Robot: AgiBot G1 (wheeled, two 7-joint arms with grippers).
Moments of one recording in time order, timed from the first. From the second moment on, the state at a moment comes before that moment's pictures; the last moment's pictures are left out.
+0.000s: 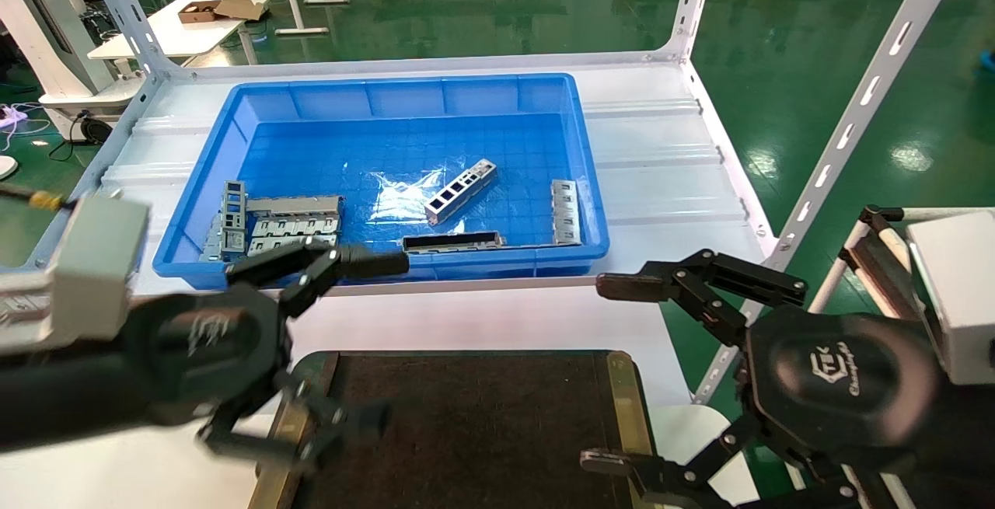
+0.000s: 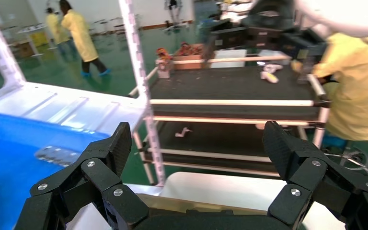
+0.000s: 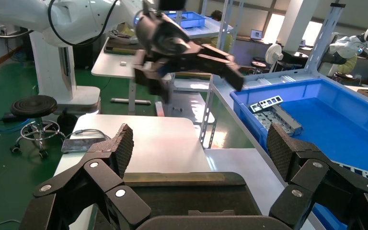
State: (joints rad) left arm -1.14 0.68 0.32 -1.26 0.83 1.38 -0.23; right arm 1.08 -0.60 -0.31 1.28 -0.71 -1.48 0.17
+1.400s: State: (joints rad) left arm -1.64 1.33 0.53 -0.19 1.31 0.78 -0.01; right arm 1.08 -0.60 -0.31 1.28 -0.71 -1.48 0.17
